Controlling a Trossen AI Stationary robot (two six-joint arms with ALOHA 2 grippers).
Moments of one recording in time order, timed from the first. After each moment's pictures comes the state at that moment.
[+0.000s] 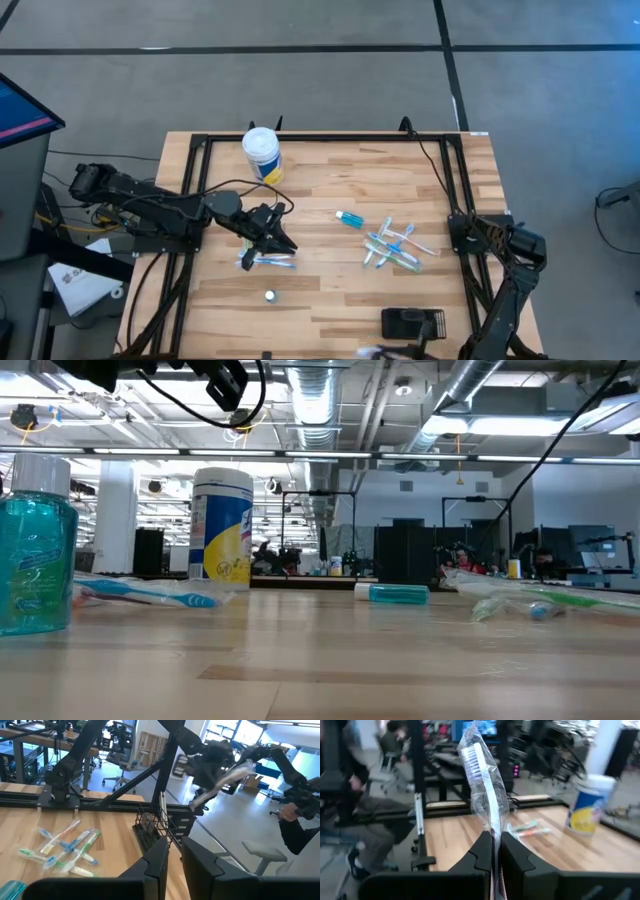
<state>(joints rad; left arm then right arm) -0.16 1.15 0.59 0.48 0.26 -0.23 1.15 2.00 1.58 -0.31 1.46 0.68</state>
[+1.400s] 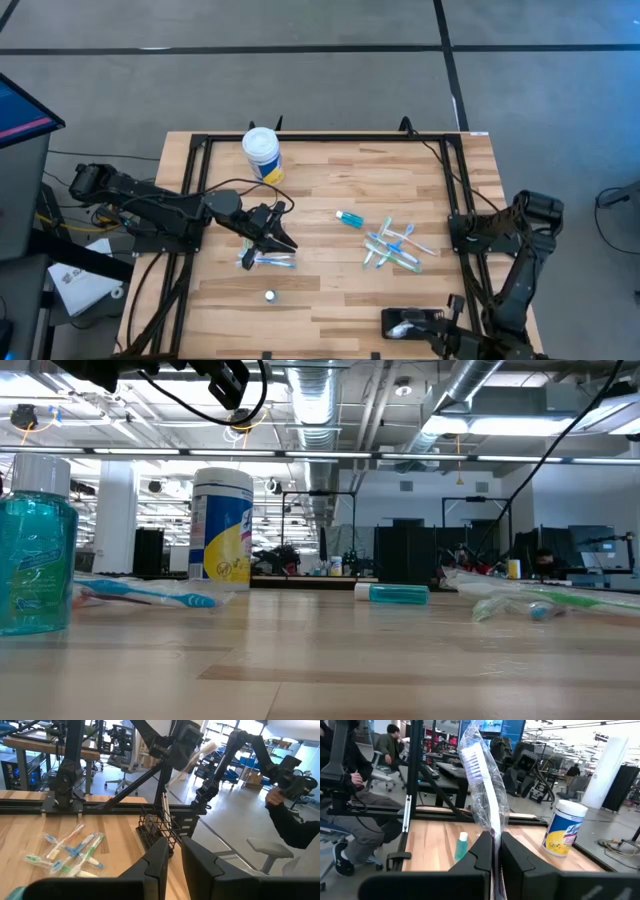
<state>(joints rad) -0.15 1.15 0.59 0.48 0.26 -0.19 1.27 1.69 1.04 0.50 1.57 -0.02</state>
